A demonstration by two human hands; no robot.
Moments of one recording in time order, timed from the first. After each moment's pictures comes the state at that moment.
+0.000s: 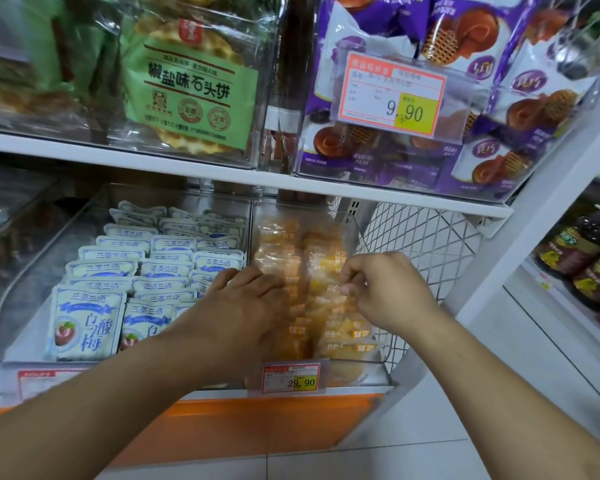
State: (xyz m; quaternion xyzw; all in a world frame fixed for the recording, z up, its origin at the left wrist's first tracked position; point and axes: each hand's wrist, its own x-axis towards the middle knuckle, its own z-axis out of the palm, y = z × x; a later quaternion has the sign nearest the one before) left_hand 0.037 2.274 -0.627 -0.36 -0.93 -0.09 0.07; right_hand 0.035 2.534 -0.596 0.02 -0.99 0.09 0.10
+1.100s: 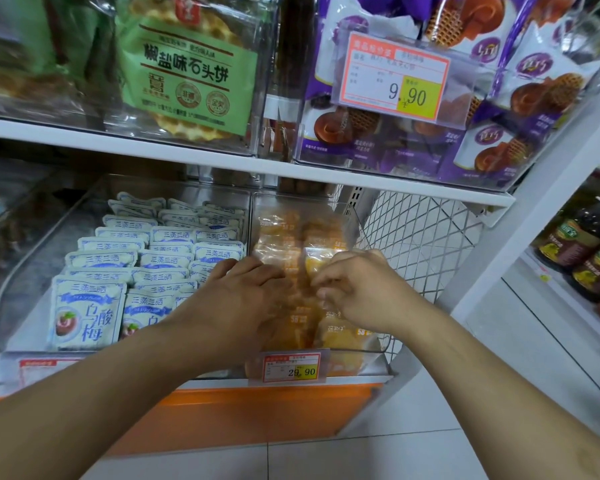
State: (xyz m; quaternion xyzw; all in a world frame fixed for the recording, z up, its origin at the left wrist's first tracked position) left_hand 0.033 2.273 -0.635 -0.36 -0.92 -0.11 0.11; right_hand 0.038 2.516 -0.602 0.14 -0.98 0.14 0.04
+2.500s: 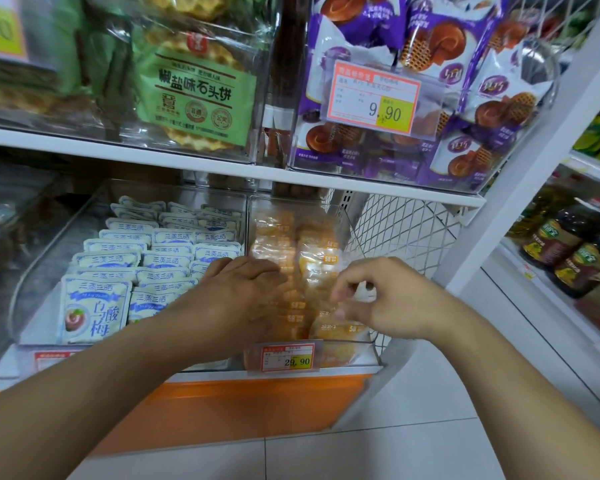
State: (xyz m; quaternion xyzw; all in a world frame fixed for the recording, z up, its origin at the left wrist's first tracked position) left_hand 0.040 2.264 -0.622 -0.37 -0.92 -0.14 0.07; right_hand 0.085 2.529 -0.558 0.10 -0.97 0.21 -0.06
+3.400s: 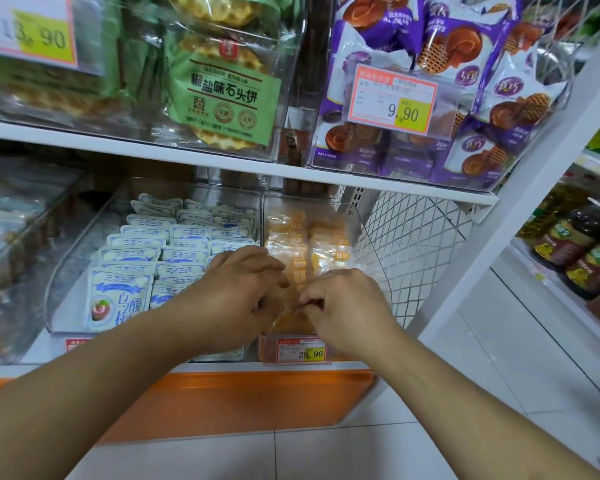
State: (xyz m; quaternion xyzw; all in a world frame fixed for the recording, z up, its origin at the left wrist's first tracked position) left_hand 0.046 2.245 -0.619 -0.37 -0.90 -0.21 0.08; right_hand 0.091 2.457 -0.600 0.12 -0.98 0.12 0.10
